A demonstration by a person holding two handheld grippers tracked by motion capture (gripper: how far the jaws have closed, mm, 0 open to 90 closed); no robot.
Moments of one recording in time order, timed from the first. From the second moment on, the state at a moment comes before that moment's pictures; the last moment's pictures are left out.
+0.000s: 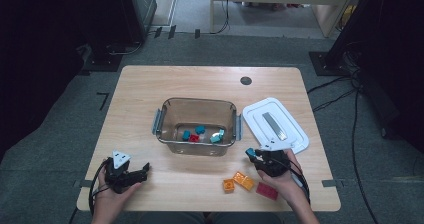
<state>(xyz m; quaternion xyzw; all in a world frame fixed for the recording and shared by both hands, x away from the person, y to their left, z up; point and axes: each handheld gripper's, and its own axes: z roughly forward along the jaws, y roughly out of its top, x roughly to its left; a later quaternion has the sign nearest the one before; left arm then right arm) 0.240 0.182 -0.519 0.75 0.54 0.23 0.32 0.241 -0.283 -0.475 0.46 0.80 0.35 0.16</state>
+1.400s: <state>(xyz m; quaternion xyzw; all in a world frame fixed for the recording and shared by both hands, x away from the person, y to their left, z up) 0.240 0.182 -0.519 0.75 0.53 0.23 0.32 0.277 -0.221 -0.383 0.39 0.80 0.41 0.18</state>
